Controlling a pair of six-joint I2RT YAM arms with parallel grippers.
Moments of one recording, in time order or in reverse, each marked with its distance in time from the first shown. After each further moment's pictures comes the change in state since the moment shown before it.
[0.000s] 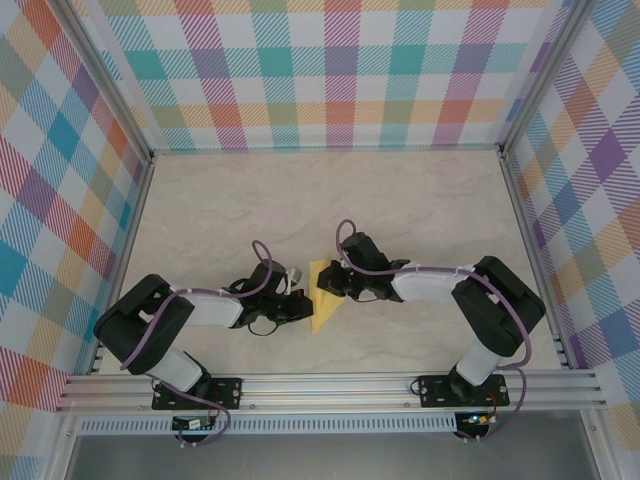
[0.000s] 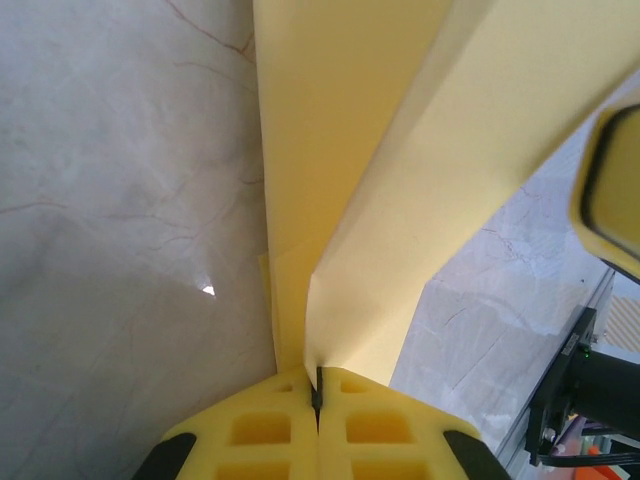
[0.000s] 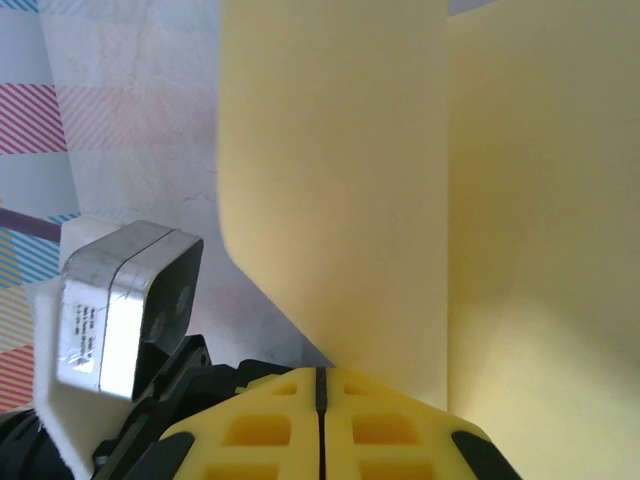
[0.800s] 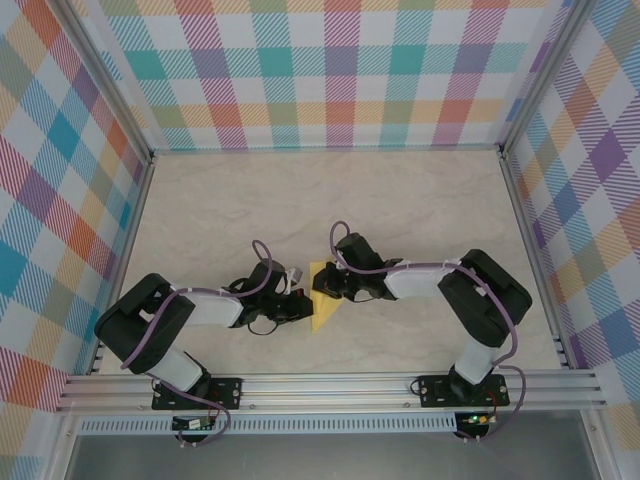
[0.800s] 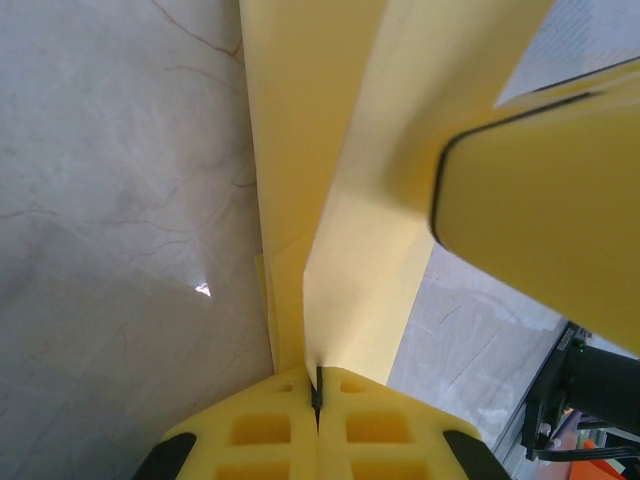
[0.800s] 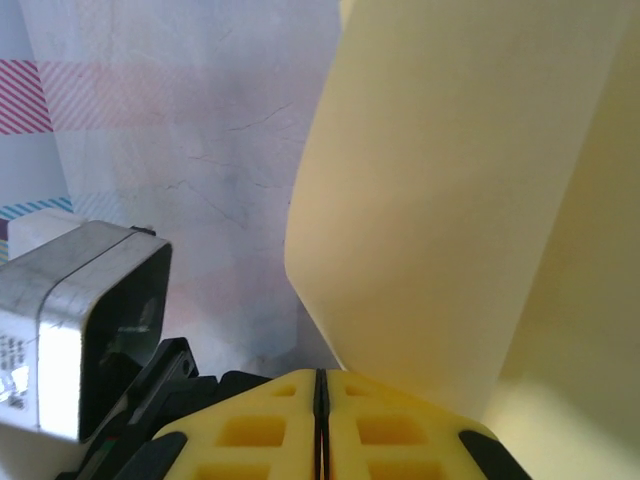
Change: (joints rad) left arm 0.006 0.003 0.000 0.006 0.014 0.009; right arm 0.005 0.089 0.032 0.026 -0.045 0.000
